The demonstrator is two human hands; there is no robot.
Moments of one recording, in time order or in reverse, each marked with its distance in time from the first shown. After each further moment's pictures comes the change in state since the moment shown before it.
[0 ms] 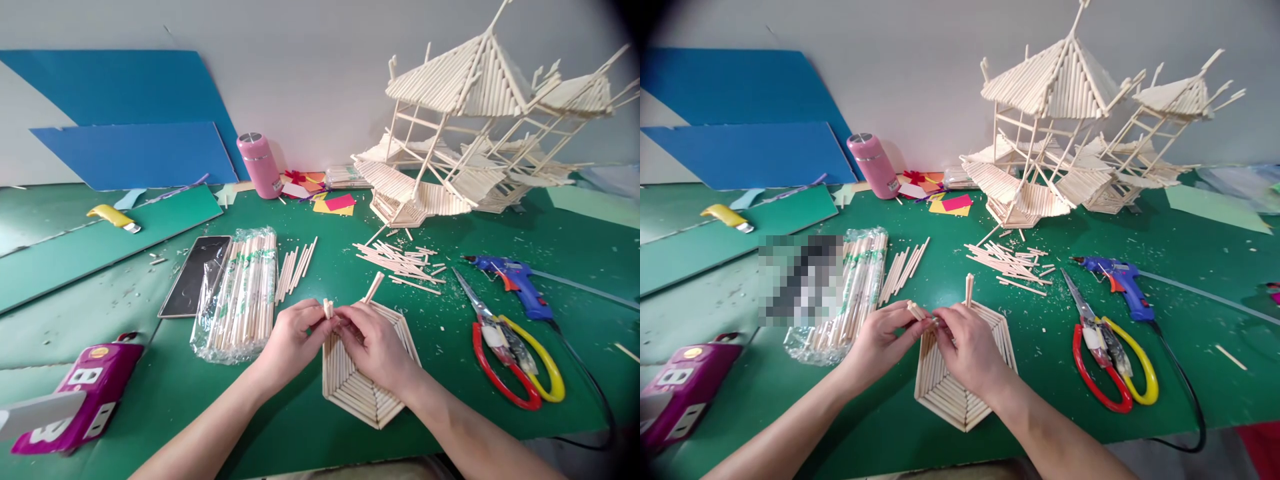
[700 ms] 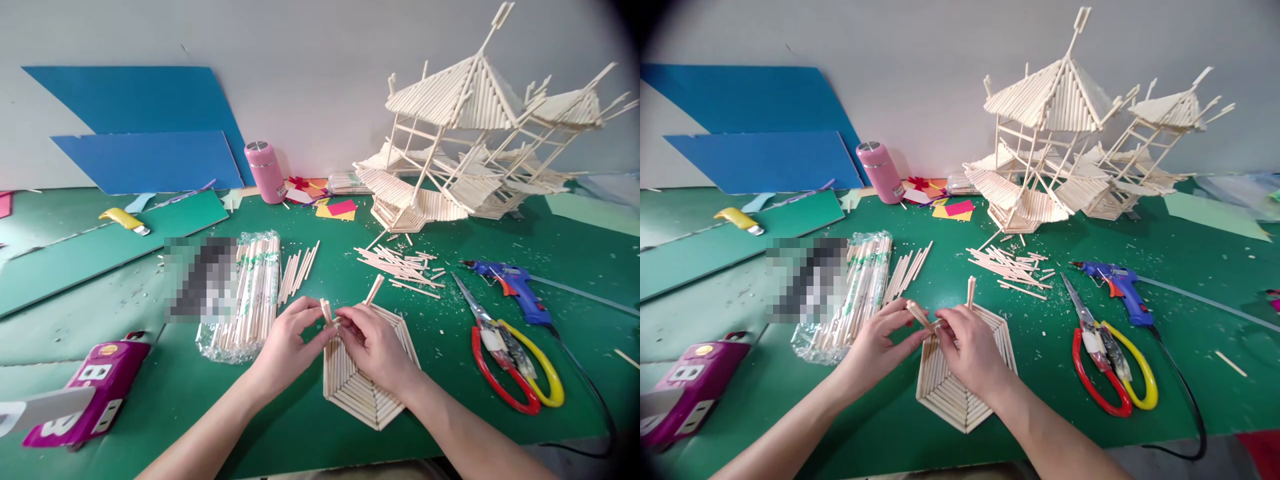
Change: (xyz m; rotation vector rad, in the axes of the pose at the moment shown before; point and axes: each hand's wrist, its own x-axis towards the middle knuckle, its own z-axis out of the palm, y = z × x) left_hand -0.007 0.008 -0.009 0.071 -0.019 -0.091; right_hand 0.001 -0.003 0.000 0.046 0.008 0.010
